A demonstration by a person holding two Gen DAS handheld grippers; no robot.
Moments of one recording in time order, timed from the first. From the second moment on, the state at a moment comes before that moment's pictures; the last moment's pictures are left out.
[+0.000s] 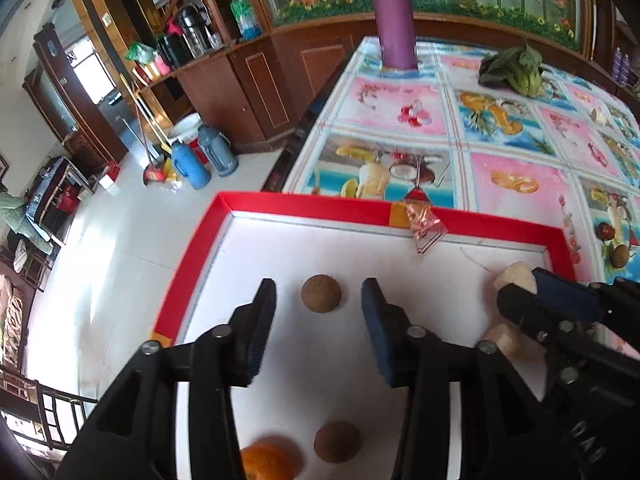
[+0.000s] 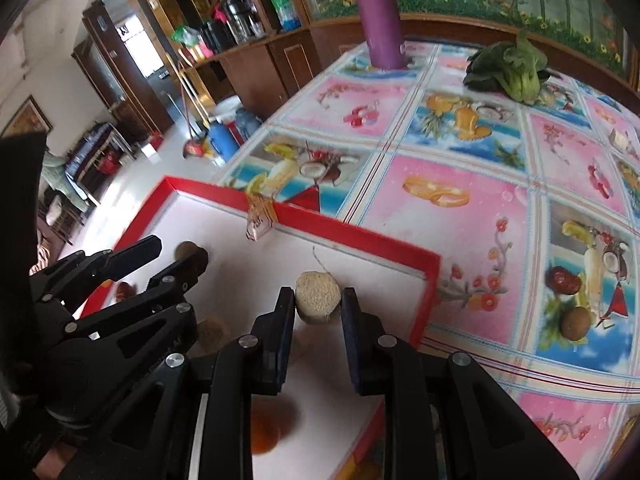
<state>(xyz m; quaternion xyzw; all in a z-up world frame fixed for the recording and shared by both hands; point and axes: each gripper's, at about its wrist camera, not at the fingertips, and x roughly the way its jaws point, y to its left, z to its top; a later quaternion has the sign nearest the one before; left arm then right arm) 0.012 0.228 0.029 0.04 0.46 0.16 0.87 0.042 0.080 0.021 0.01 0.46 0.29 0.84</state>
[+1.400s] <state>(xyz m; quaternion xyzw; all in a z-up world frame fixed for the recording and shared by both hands) 0.064 0.030 0.031 0.10 0.45 -0.08 0.88 0.071 -0.142 0.014 0.11 0.43 0.09 0.89</state>
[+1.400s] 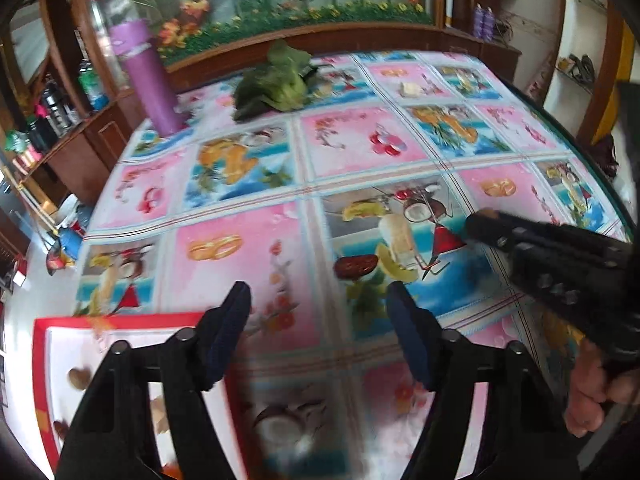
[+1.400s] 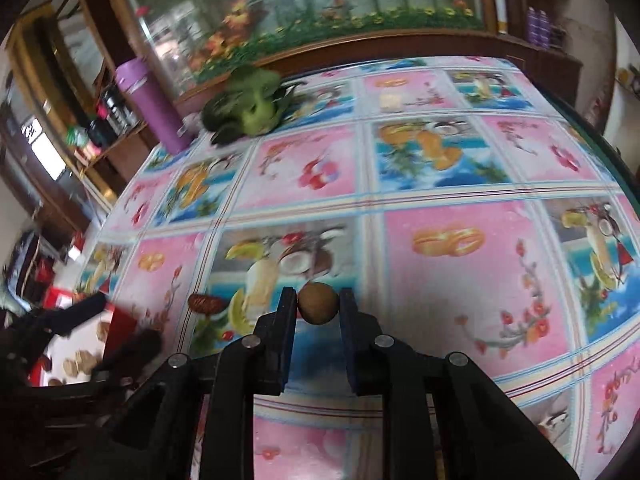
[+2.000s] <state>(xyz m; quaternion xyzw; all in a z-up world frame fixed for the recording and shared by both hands) 0.100 0.014 -0.001 0.08 0.49 -0.13 0.86 0.079 -0.154 0.011 0.16 0.45 0.09 0.87</state>
